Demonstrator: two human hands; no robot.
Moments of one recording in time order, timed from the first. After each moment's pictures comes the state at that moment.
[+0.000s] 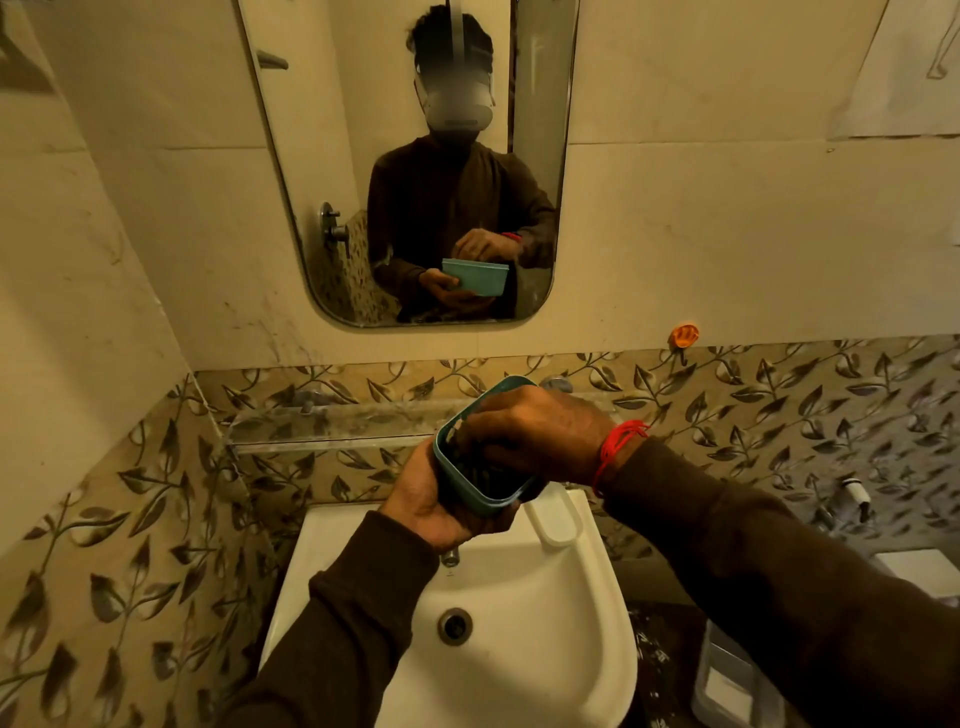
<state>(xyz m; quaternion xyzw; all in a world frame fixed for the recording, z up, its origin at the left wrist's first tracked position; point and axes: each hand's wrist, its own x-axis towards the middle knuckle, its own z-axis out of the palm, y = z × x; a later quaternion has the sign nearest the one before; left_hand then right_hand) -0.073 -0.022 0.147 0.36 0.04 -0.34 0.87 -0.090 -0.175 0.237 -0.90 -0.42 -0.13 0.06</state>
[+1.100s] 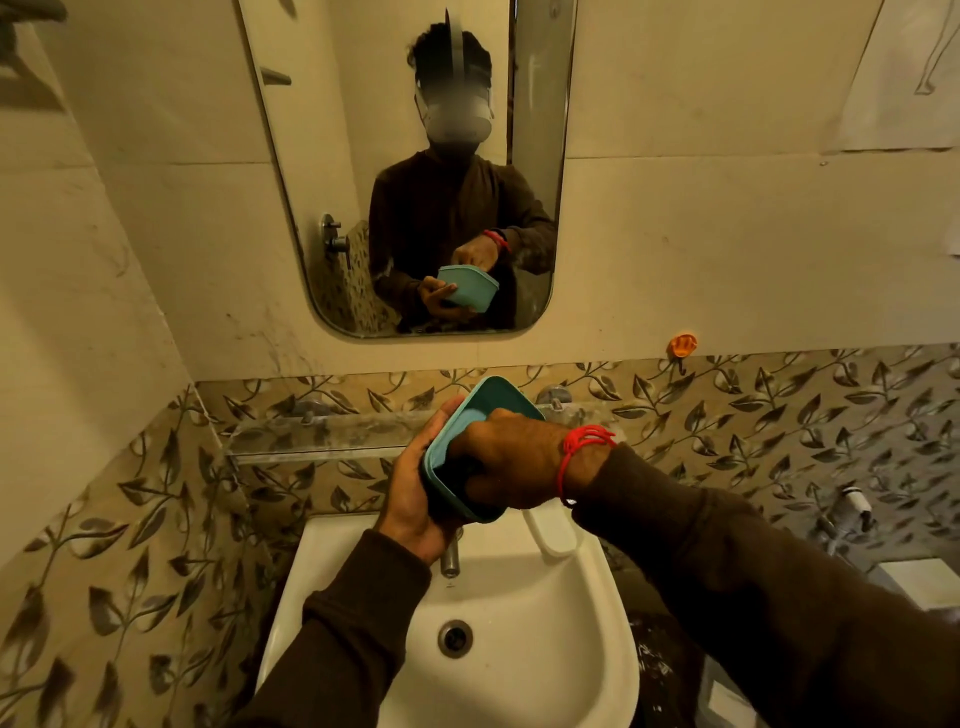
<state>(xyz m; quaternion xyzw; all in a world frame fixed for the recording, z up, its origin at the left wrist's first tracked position) -0.077 -0.021 0.156 0.40 0.01 -0.16 0.90 -0.097 -0.141 0.248 -0.95 -0.28 0.07 0.07</state>
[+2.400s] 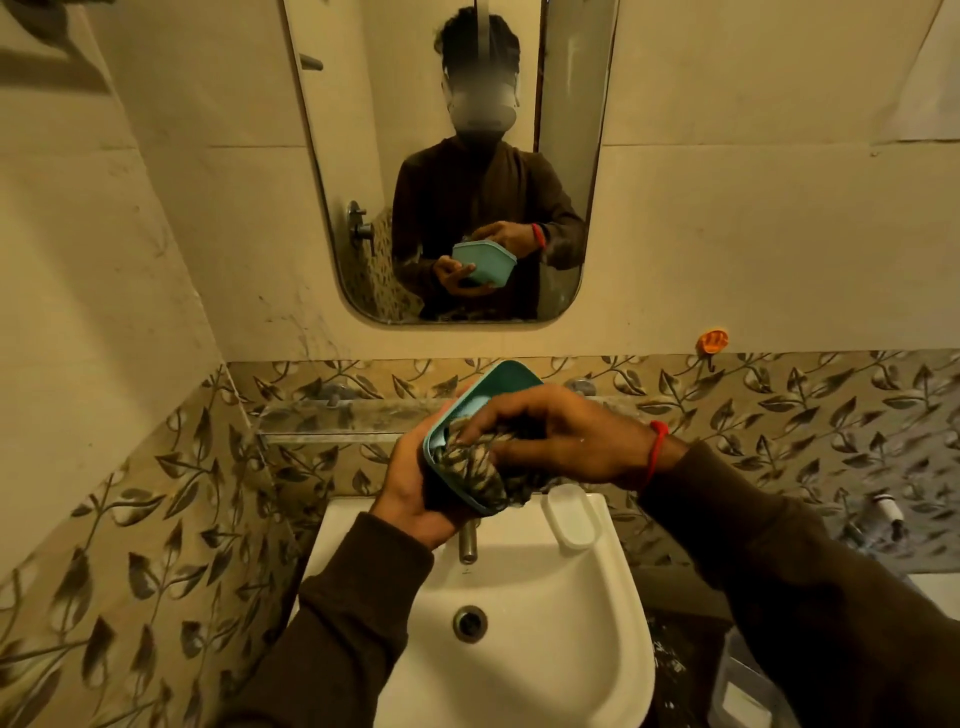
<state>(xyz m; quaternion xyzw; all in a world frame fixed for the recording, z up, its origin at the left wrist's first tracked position) -0.085 0.004 0.166 0.36 -0.03 -0.25 0.90 -0.102 -0.171 0.247 -0.81 -0.36 0.09 0.45</state>
